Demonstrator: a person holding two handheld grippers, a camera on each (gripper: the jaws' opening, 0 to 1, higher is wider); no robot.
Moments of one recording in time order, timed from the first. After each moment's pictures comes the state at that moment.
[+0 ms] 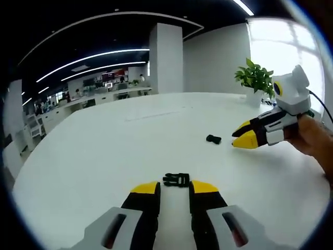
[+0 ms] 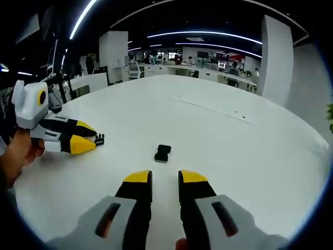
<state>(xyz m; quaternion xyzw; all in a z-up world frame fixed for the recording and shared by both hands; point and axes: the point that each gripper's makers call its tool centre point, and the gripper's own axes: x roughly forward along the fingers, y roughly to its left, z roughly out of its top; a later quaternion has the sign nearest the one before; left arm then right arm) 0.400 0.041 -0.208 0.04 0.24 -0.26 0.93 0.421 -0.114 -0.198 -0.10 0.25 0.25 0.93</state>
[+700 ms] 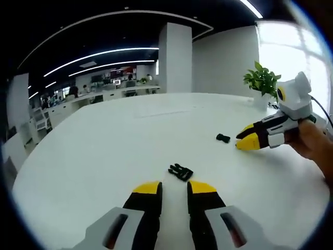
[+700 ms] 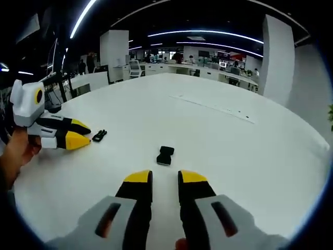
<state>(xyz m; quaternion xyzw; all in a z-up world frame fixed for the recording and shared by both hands) 0.402 0.059 -0.210 0.02 0.25 -0.23 0.94 0.431 -0.105 -0.205 -0.10 0.26 0.25 0.93</state>
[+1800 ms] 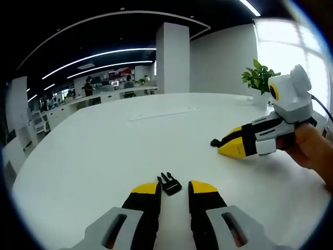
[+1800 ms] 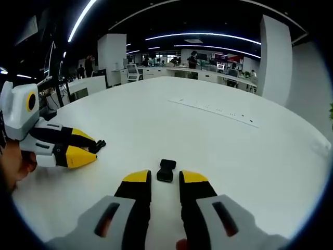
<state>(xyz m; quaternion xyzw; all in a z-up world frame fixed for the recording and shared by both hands) 0.404 0.034 -0.209 0.03 0.24 -0.24 0.94 0.438 -0.091 -0.205 -0.09 0.24 0.24 0.93</state>
